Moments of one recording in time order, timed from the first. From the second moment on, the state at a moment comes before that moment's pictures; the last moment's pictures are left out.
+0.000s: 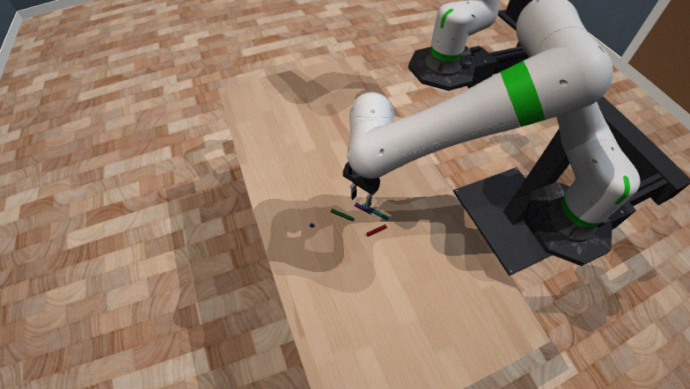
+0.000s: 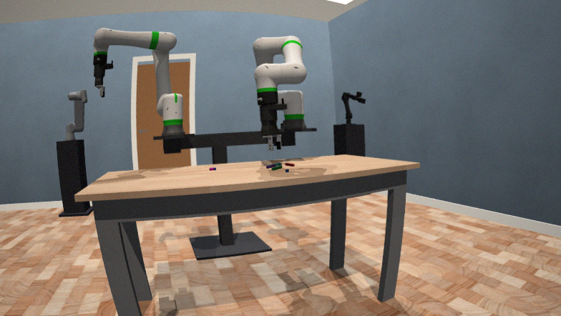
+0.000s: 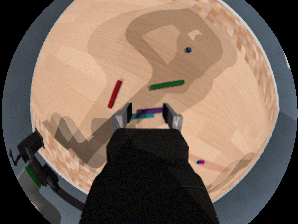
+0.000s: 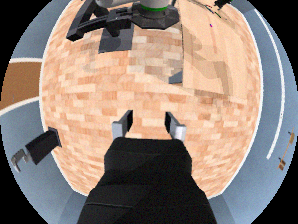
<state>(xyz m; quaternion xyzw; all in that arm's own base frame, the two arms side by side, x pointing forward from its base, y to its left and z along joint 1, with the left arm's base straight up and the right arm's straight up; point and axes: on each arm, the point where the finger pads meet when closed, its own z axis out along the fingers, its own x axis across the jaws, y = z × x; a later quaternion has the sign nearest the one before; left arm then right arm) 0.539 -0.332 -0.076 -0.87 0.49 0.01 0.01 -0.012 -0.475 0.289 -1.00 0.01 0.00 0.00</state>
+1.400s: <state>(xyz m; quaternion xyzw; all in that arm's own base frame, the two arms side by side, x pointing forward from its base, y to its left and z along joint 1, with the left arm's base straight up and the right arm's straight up) 0.511 -0.254 -0.084 -0.75 0.66 0.00 0.00 -0.012 -0.475 0.289 -1.00 0.01 0.00 0.00</state>
